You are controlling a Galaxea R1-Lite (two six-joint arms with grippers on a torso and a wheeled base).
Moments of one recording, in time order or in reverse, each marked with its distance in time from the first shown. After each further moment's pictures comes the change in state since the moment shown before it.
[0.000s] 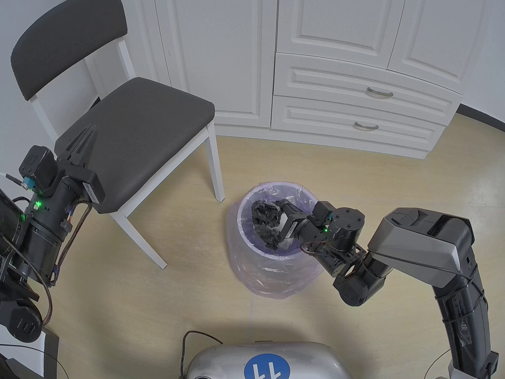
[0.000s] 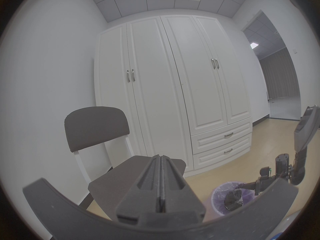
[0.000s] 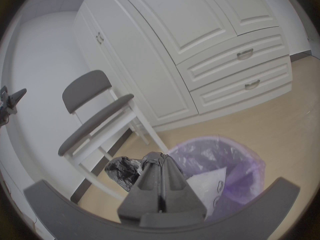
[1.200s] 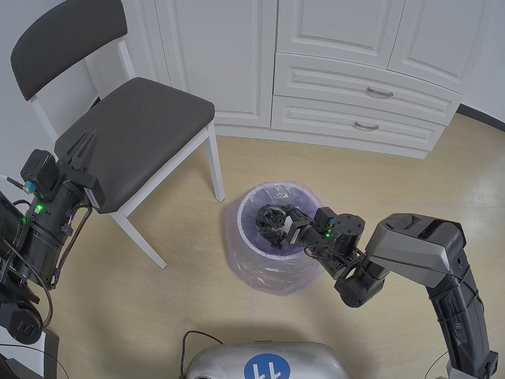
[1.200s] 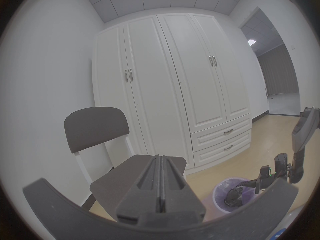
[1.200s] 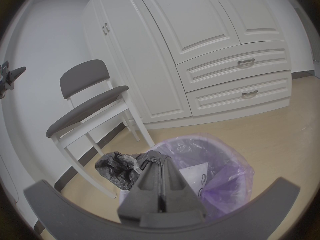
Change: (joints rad) left arm -0.001 -0.001 0.015 0.000 -0.001 0.028; right arm -0.035 0.068 -0.024 -0.025 -0.007 -0.131
